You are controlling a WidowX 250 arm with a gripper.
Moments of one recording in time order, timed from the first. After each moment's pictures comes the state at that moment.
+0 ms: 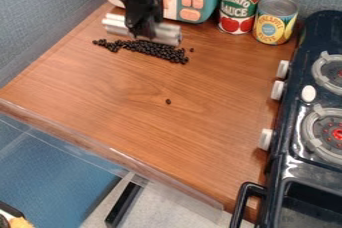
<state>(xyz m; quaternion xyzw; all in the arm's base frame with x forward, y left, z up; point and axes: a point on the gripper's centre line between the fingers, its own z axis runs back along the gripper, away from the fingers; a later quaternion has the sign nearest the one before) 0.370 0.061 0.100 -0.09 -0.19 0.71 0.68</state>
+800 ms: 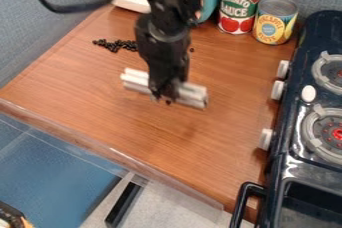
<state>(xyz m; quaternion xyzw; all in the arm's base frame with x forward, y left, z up) 0.304 -0.014 0.054 -0.06 -0.12 0.70 0.70</state>
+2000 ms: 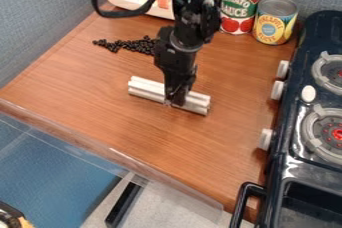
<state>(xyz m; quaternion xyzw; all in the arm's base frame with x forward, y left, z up) 0.336 0.009 0.022 0.00 -0.12 0.74 0.66</state>
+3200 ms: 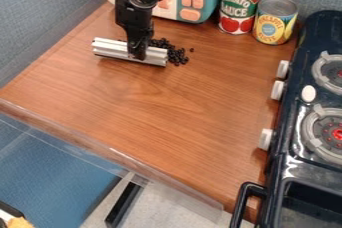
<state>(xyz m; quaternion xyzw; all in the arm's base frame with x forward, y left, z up) 0.382 0.100 0.035 0.01 -0.17 0.78 0.60</state>
